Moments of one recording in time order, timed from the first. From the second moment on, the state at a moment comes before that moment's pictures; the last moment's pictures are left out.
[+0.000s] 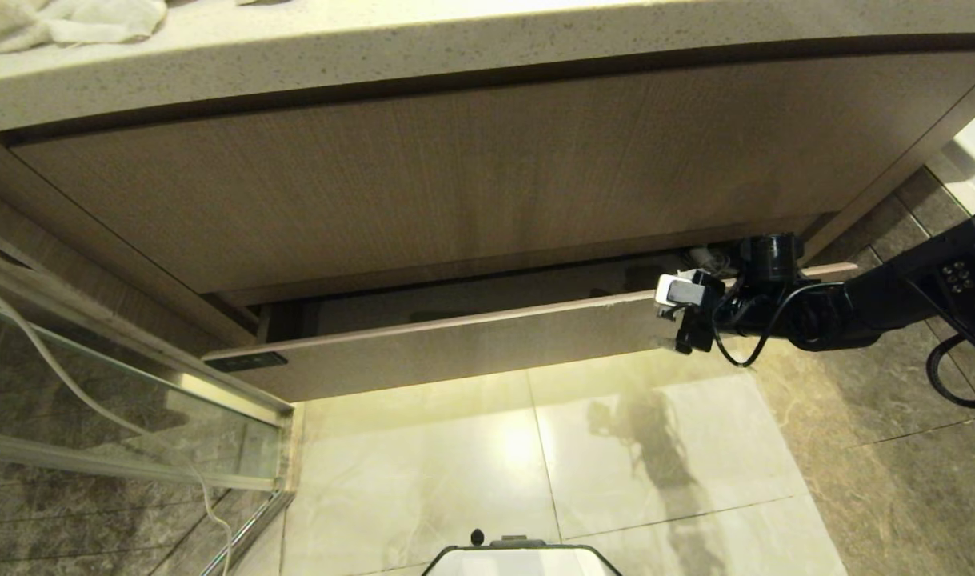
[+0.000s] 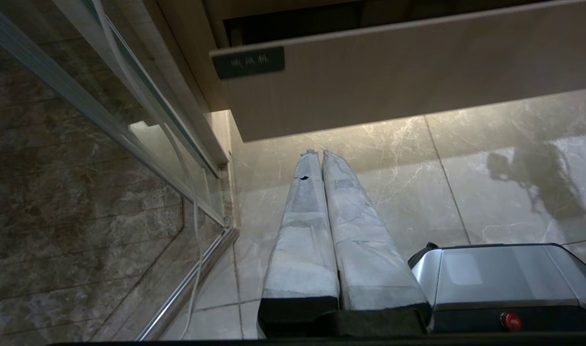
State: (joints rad) left arm 0.00 0.00 0.00 0.00 0.00 0.00; right arm 0.06 2.26 -1.36 -0.38 0.32 -1.18
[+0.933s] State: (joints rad) left arm 0.00 0.00 0.00 0.00 0.00 0.00; right arm 0.03 1.71 -1.00 -0.18 0.30 -0.89
